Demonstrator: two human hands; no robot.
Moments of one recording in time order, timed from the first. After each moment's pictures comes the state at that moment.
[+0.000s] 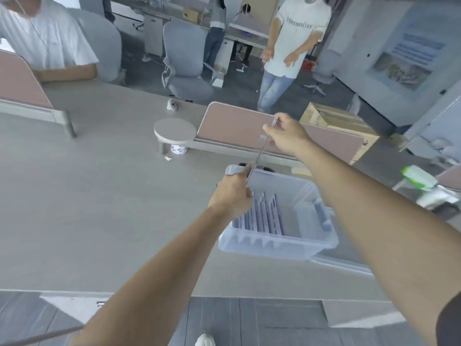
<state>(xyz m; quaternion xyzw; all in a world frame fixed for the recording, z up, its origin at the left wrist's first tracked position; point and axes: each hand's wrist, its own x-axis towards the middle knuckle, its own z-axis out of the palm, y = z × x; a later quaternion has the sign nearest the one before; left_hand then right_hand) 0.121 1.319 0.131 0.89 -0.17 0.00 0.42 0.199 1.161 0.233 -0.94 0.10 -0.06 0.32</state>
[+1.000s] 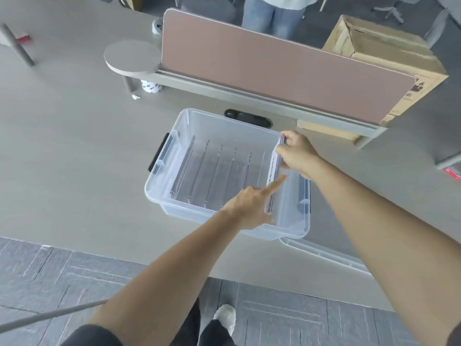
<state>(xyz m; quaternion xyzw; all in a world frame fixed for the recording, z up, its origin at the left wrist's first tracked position) 0.124 1.061 0.006 0.90 -0.21 -0.19 0.33 0.228 0.912 0.042 -0.87 0.14 0.11 0.46</state>
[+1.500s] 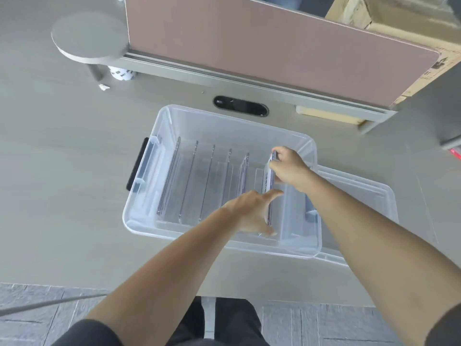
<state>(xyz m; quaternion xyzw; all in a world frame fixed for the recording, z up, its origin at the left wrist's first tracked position) 0.189 1.057 -0.035 0.87 -0.27 -0.32 0.27 0.267 0.899 -0.043 -0.88 0.19 0.18 0.40</state>
